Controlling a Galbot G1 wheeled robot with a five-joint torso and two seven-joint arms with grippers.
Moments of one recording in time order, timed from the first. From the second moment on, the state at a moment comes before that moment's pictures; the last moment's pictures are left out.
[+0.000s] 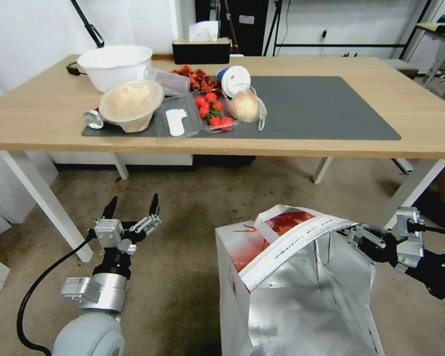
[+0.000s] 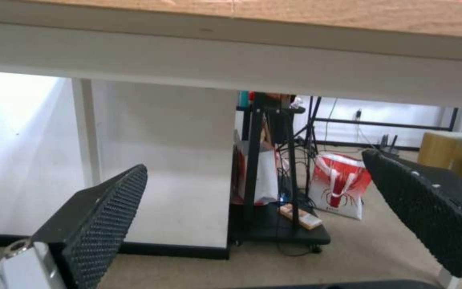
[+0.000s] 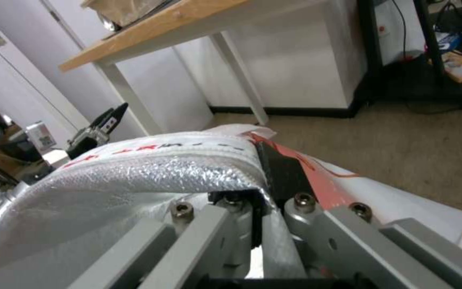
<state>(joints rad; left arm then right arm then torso) 1.68 -1.20 -0.47 -2.28 -0.38 -0.12 -0.23 -1.82 0.93 1.21 2.41 1.22 -0.69 -0.50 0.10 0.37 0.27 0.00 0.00</state>
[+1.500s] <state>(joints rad) 1.68 -1.21 -0.47 -2.28 -0.35 -0.13 -0.23 -1.81 0.93 1.18 2.41 1.17 -0.67 -0.50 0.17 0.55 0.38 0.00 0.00</state>
